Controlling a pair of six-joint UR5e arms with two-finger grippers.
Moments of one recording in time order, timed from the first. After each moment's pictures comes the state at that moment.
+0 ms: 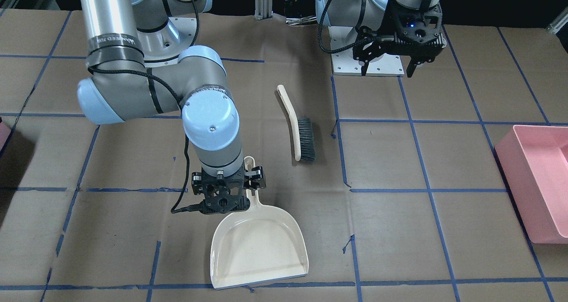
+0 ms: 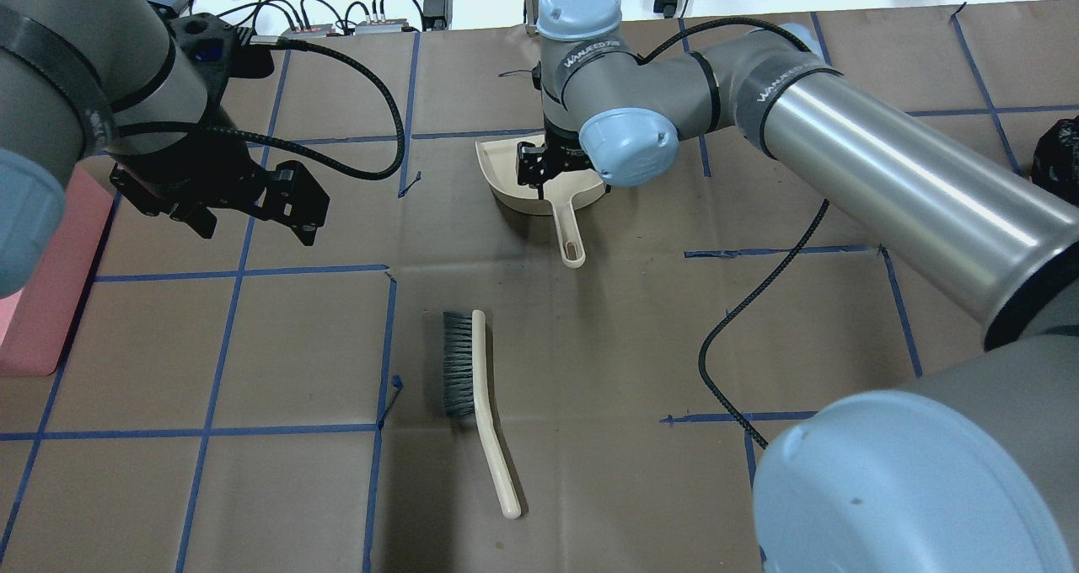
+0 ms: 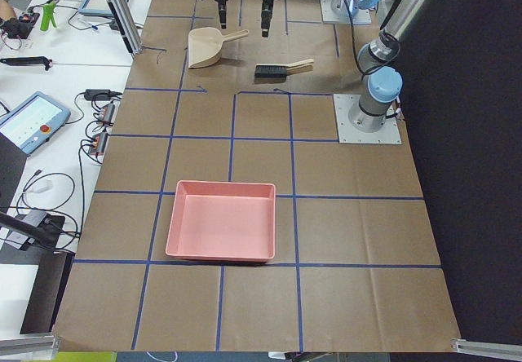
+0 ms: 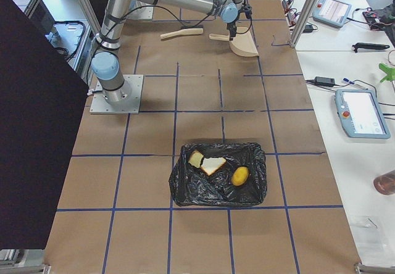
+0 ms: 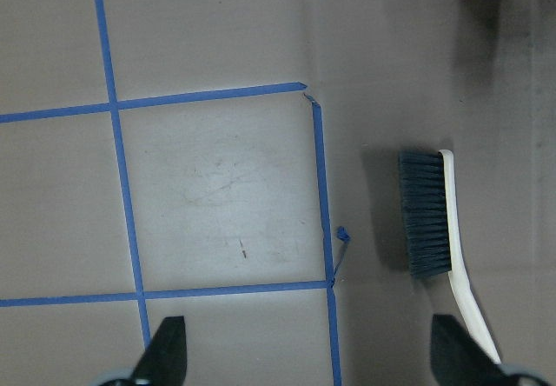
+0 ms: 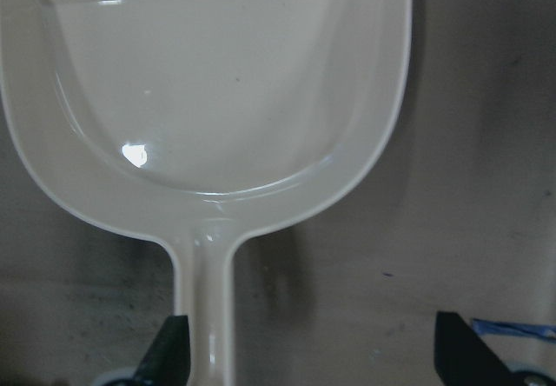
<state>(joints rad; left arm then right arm) -1.58 -1.42 -1.70 -1.57 1.65 0.08 1.81 -1.11 1.45 -1.92 -1.55 0.14</state>
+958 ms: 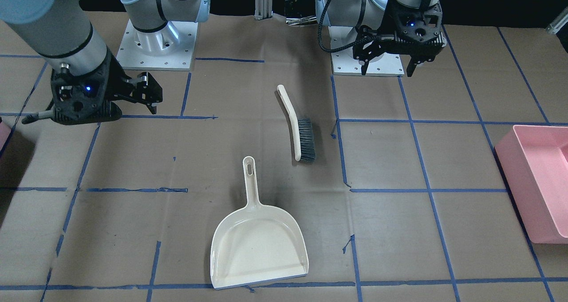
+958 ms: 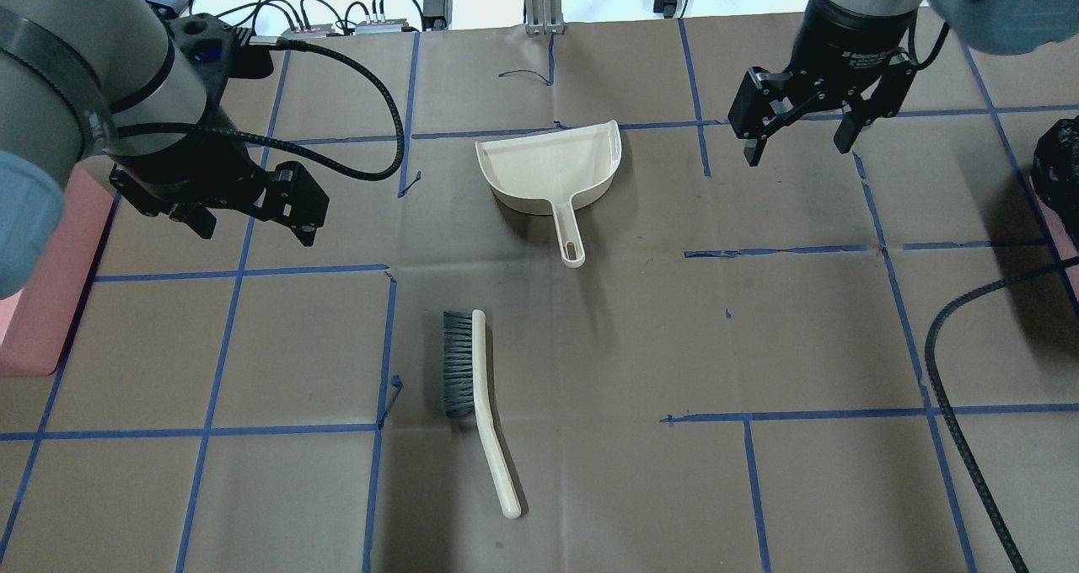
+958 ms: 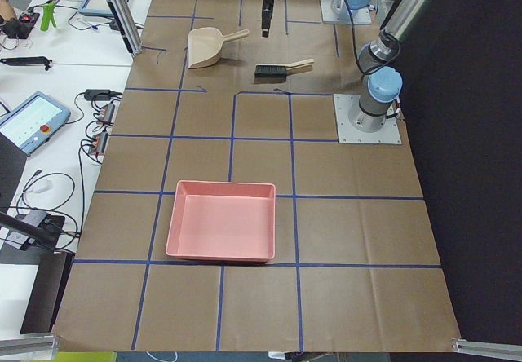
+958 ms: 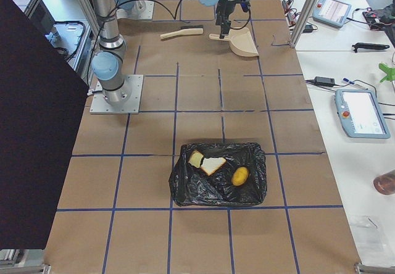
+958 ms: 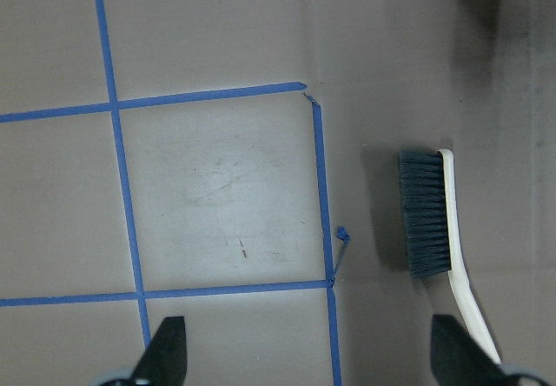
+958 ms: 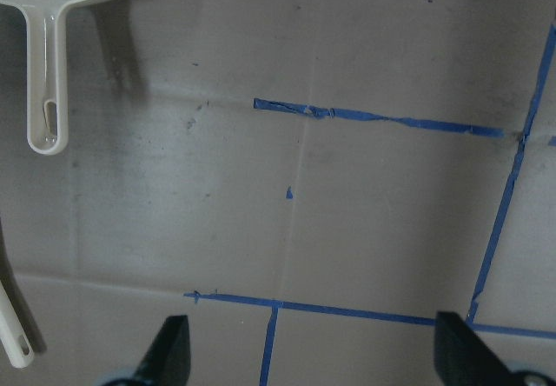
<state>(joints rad) -1.58 -1.41 -1.70 -1.57 1.65 0.08 1.55 -1.49 1.48 -1.45 -1.56 -0.14</state>
